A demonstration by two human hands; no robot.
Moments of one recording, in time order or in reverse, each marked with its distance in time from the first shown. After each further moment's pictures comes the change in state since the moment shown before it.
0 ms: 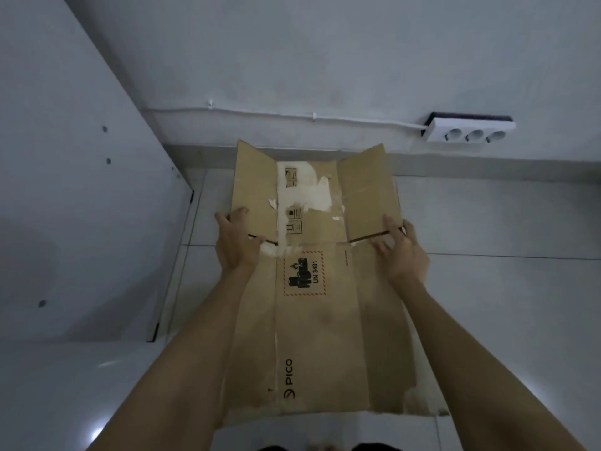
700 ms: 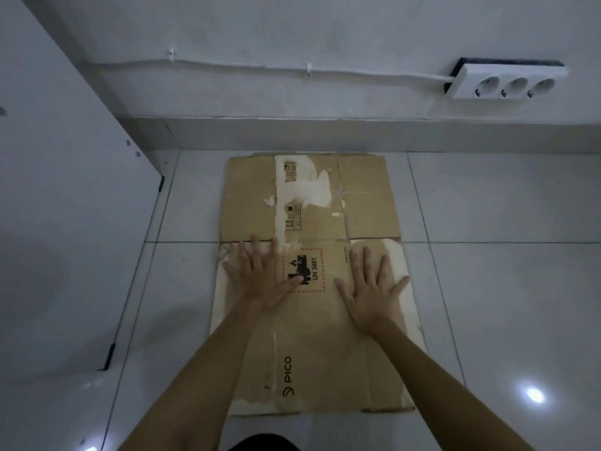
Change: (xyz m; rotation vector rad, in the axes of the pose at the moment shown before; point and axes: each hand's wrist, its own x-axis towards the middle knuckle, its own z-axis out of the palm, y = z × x) left_hand -0.010 -0.075 0.172 0.406 -0.479 0.219; right_hand -0.028 0.033 0.184 -0.267 -0.249 -0.132
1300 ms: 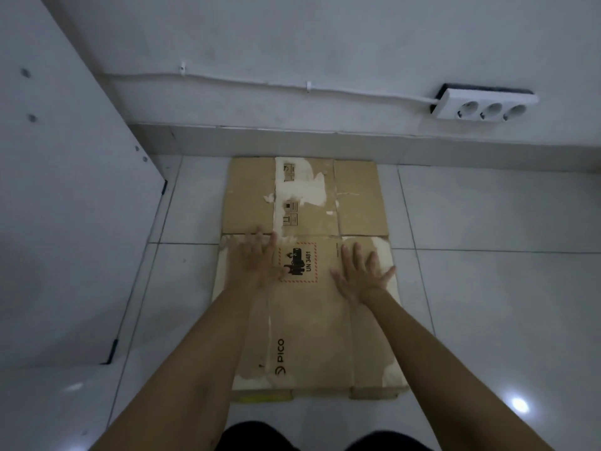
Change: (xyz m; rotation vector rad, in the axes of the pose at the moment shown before) left_hand 0.014 0.007 -0.049 0.189 -0.114 0.058; right_hand 0.021 -0.013 -0.061 -0.068 -0.326 0.028
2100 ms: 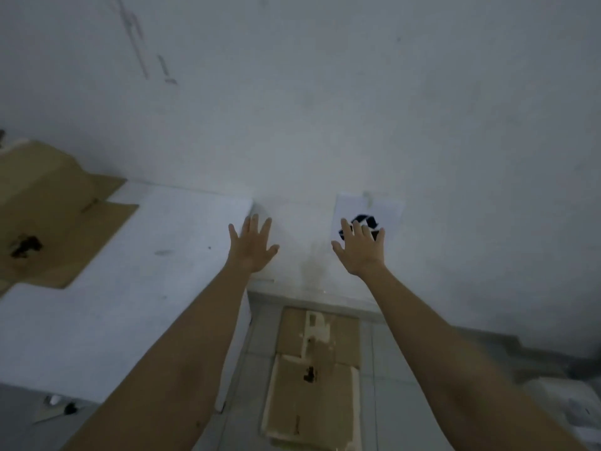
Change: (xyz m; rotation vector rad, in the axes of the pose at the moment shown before) left_hand -0.436 -0.065 -0.681 0.019 0.470 -0.092; right_hand -0.463 -0.115 -0.659 -0.232 0.611 -0.248
